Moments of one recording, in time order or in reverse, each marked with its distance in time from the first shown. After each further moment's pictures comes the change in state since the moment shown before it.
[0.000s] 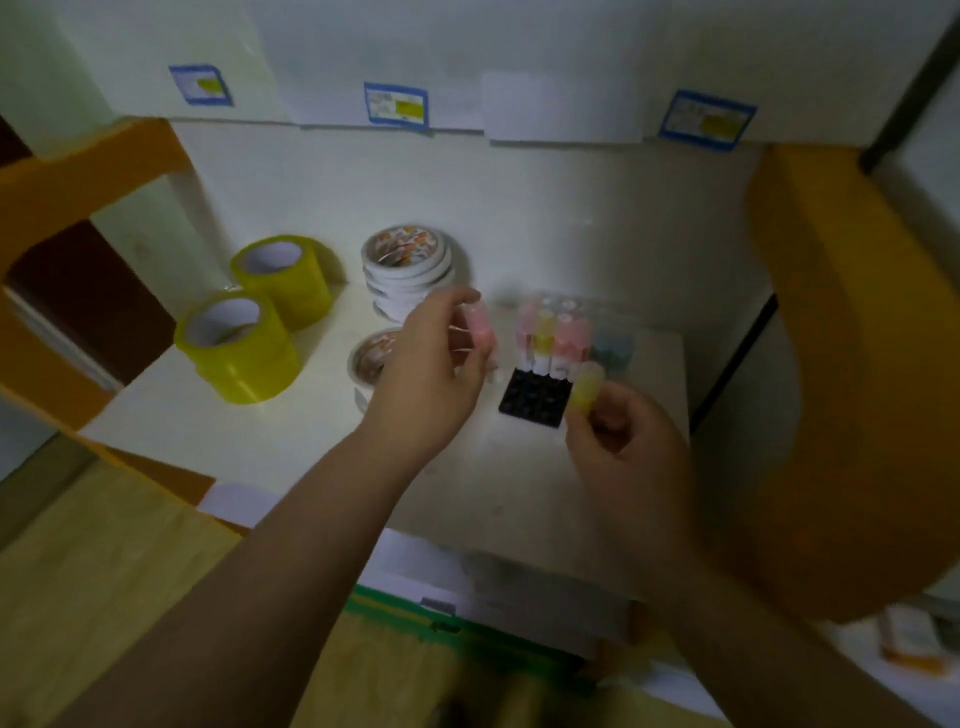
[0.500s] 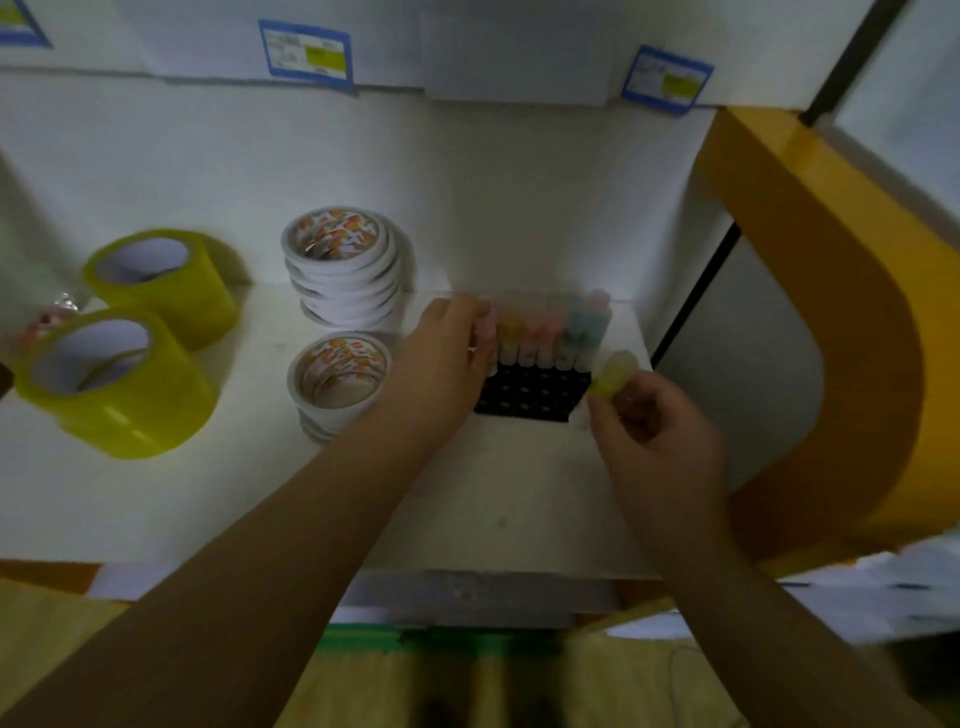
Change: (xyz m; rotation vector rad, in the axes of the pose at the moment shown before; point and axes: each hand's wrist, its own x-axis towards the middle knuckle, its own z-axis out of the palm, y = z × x) left_hand 0.038 -0.063 0.046 0.116 -0.232 0.183; right_hand -0.003 0.014 0.009 -0.199 0.293 0.013
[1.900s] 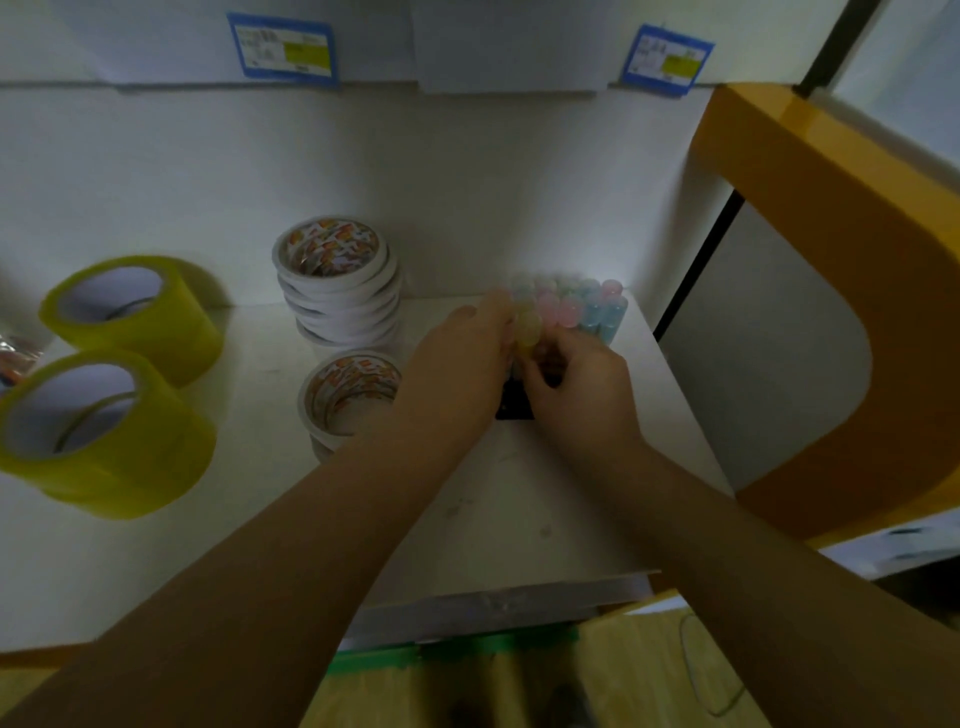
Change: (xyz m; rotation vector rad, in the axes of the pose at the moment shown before) left_hand 0.018 -0.006 -0.004 0.099 -0.206 0.062; right_hand 0.054 0.015 0.087 -0.366 -0.033 -0.181
